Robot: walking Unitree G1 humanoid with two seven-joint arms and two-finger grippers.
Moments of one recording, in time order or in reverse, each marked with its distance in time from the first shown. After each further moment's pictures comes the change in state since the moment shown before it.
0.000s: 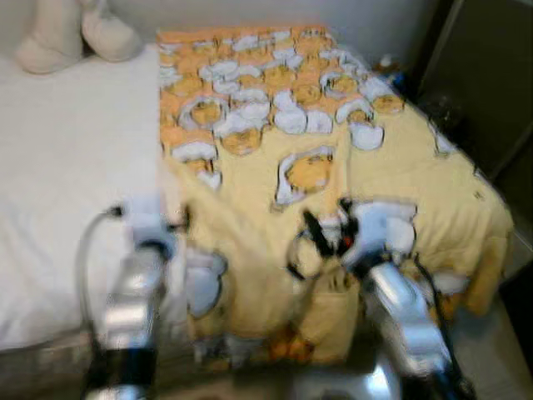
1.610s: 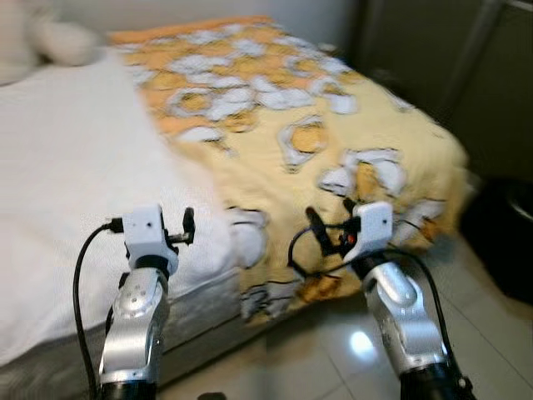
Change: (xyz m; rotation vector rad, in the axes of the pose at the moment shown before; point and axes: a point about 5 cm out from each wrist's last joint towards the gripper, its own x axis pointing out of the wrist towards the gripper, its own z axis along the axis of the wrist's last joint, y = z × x) left arm -0.030 0.003 -0.004 0.032 -0.063 0.050; right arm 0.004 -0.001 -0.002 0.003 0.001 -0.024
